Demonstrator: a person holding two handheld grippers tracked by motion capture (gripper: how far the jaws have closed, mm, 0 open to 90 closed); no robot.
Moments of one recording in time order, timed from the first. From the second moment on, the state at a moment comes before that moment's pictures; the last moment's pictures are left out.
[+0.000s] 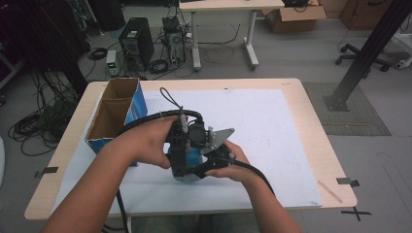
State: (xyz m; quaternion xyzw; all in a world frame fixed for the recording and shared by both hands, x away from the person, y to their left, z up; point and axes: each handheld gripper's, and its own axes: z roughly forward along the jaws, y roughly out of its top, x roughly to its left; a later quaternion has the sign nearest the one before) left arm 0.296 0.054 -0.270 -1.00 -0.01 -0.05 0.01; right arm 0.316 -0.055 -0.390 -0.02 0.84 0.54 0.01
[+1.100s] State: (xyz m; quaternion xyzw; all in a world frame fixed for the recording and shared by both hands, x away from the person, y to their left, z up) left arm 0.298 0.053 -0.269 -1.00 -0.02 -0.04 0.00; right arm 0.317 -0.053 -0.386 -0.02 0.84 0.54 0.02
